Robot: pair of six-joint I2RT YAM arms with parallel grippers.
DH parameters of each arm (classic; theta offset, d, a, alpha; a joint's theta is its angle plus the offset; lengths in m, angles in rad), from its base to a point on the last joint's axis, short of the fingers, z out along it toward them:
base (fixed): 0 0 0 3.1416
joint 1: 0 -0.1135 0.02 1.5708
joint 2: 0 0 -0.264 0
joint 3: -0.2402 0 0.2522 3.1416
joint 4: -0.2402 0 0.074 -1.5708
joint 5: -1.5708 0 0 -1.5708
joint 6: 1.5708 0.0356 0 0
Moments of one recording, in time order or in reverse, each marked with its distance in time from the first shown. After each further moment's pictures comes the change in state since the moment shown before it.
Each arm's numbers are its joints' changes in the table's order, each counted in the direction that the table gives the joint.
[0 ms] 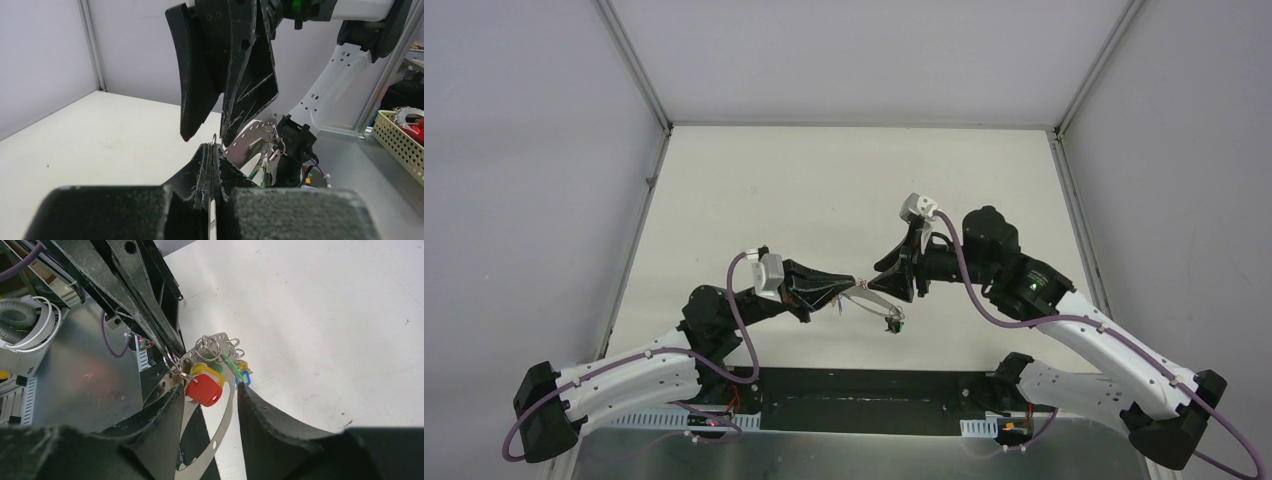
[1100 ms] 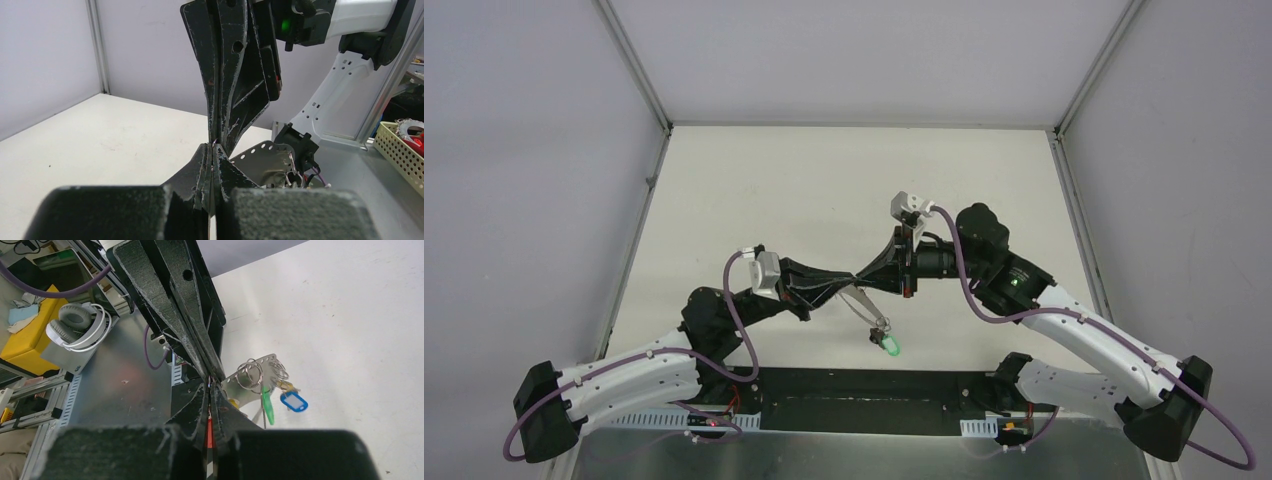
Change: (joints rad) left arm 0.000 0.004 0.016 0.061 0.027 -0.023; right arm 0.001 0.062 0.065 0.270 0.184 0.110
